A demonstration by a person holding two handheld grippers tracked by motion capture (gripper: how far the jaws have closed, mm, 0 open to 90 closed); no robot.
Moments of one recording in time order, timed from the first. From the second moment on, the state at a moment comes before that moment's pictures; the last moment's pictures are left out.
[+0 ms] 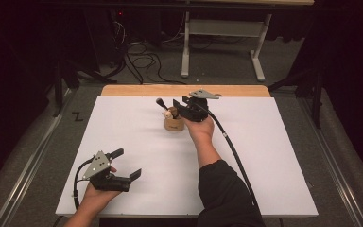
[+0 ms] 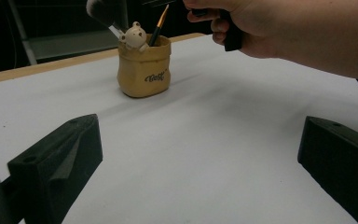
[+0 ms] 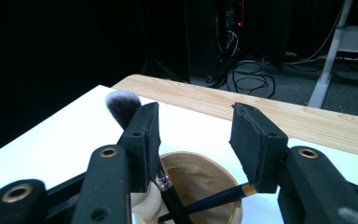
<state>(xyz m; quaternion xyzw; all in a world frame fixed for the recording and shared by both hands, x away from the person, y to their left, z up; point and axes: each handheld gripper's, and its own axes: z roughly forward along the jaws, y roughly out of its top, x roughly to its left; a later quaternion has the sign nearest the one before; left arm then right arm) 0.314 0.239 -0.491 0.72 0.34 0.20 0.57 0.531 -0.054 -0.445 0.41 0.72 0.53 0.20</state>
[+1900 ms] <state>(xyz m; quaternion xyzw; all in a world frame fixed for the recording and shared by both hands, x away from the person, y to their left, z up) 0.322 0.234 -0.495 0.73 0.34 0.20 0.55 0.449 -0.110 -0.435 0.36 0.76 0.51 0.19</state>
